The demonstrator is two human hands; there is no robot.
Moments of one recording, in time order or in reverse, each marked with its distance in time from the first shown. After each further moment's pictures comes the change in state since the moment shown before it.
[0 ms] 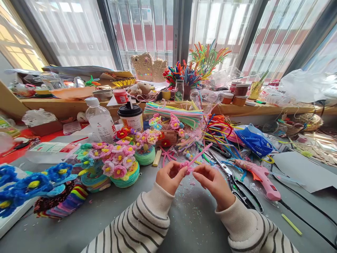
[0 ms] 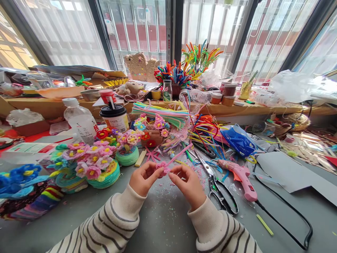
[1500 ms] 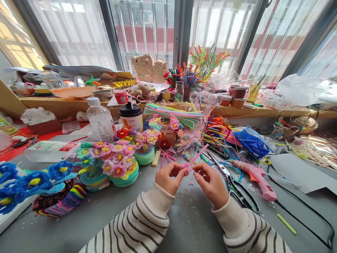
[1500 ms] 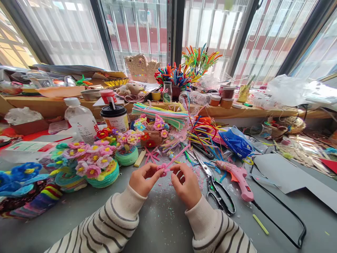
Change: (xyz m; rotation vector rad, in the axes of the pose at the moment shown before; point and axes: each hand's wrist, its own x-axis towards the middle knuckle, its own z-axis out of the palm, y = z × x) left_hand 0.000 -0.005 0.000 0.208 0.000 0.163; right_hand 0.000 -0.001 0.001 -0.216 0.078 -0.135
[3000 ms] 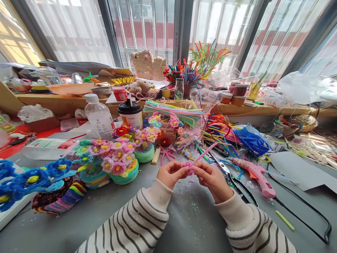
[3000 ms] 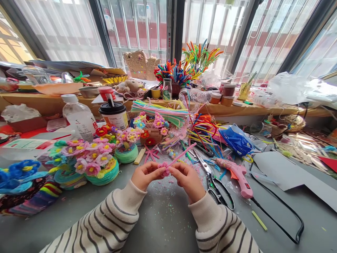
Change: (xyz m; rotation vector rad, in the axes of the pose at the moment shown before) left_hand 0.004 0.009 0.000 -0.551 -0.086 -0.481; right_hand 0.004 0.000 -0.004 0.425 -0.136 0.290
